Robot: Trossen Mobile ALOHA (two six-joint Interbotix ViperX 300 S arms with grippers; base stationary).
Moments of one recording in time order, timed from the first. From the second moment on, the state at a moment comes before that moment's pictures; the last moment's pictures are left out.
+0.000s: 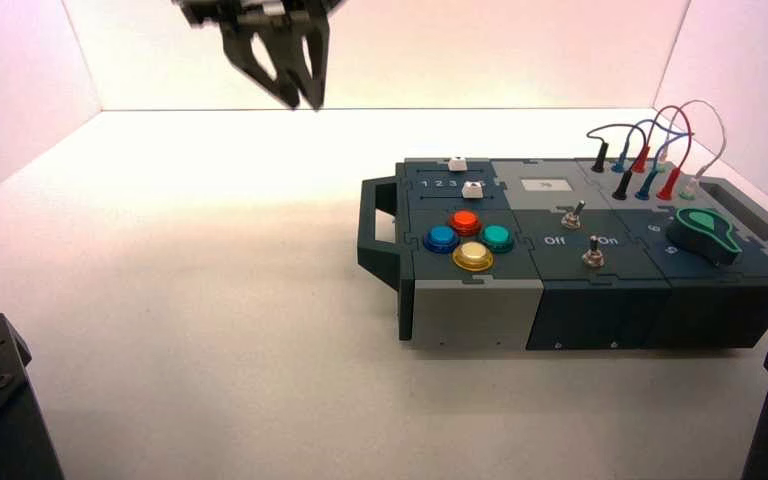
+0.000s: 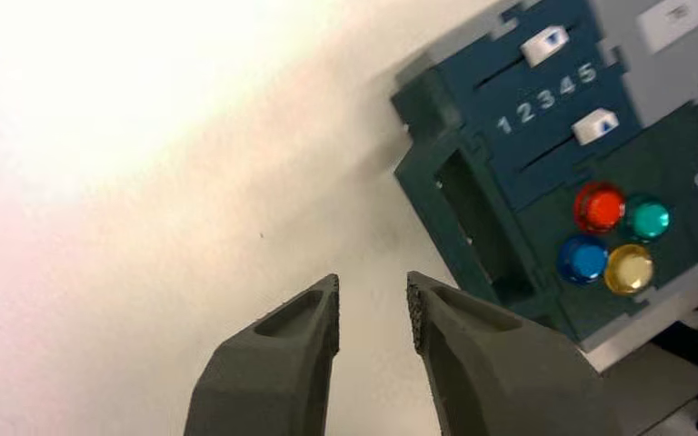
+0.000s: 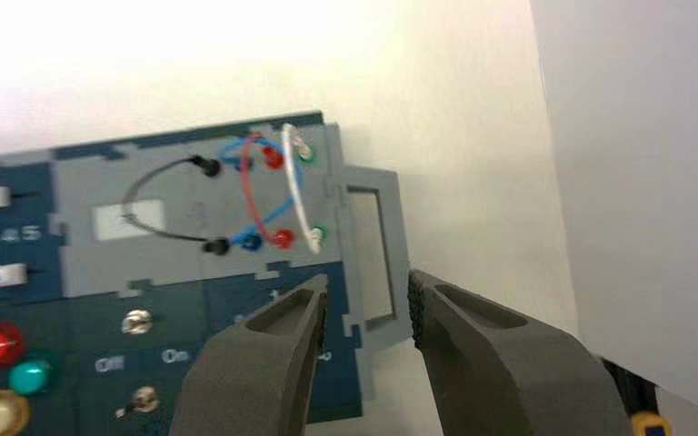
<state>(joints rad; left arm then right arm) -0.58 -0.10 0.65 -0.17 0.74 0.05 -0.16 -0.69 0.97 -0.03 0.82 0.01</state>
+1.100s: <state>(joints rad) -0.69 0.12 0.65 -0.26 0.58 0.04 -0.28 -0.12 0.85 -0.05 0.69 0.00</state>
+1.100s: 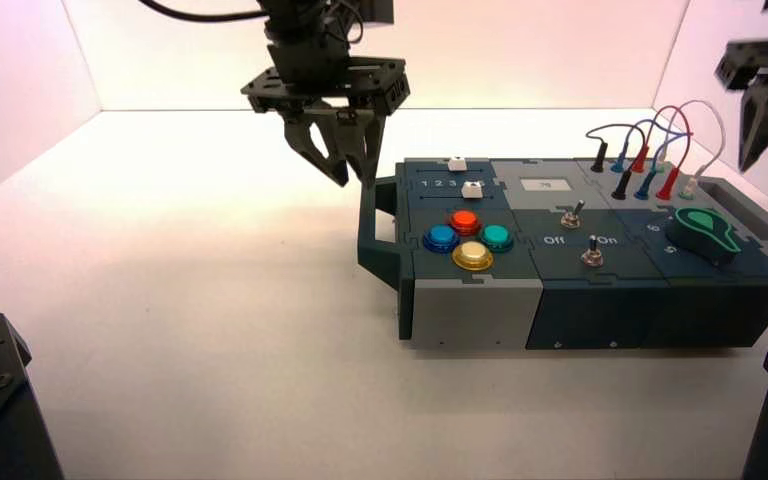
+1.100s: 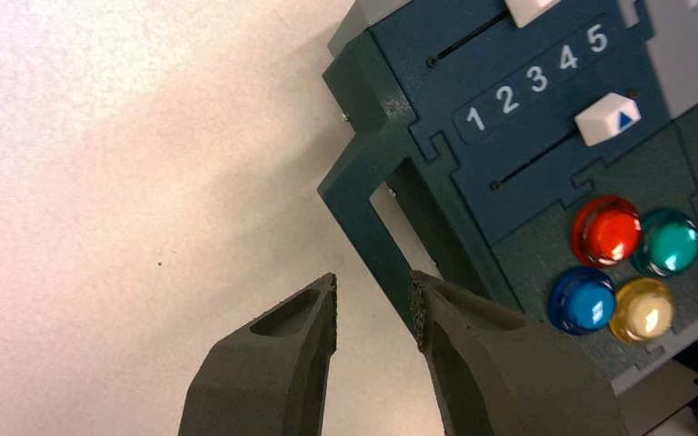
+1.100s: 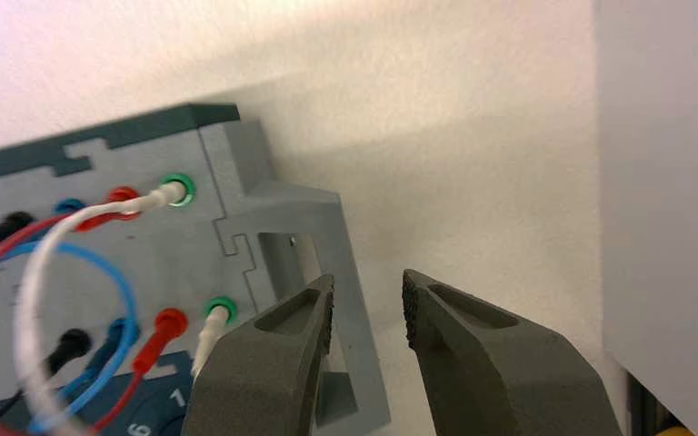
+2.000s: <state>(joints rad) -0.73 0.22 0.55 -0.26 0.60 0.05 -0.22 0.03 0.81 -0.02 0.68 -0.04</state>
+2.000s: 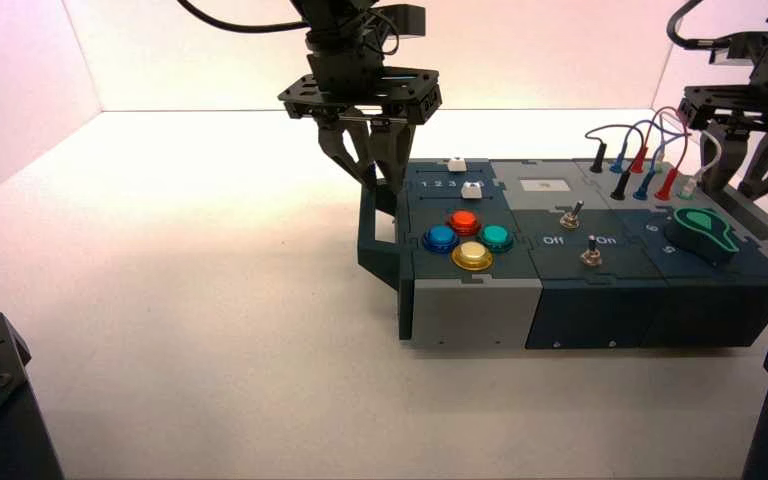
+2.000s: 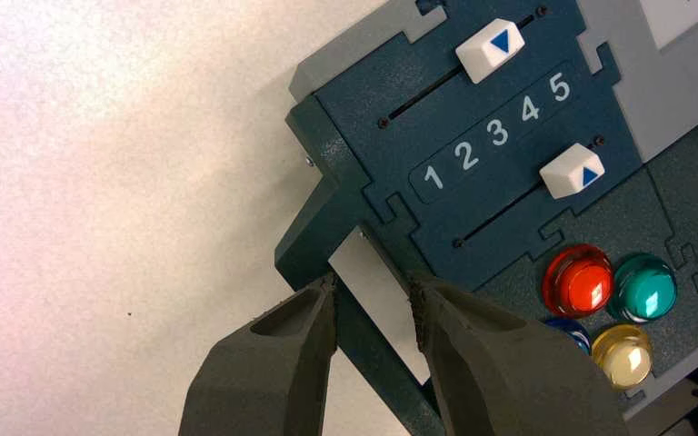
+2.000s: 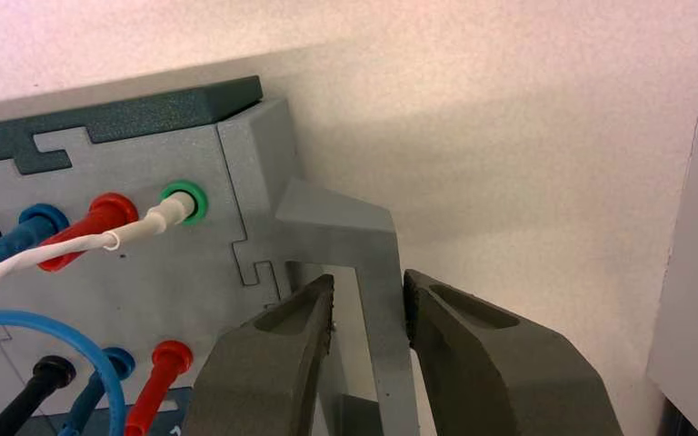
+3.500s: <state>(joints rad) -0.65 0.15 0.69 -0.22 0.56 0.04 -0.09 0.04 0.80 -0.02 0.69 -0.04</state>
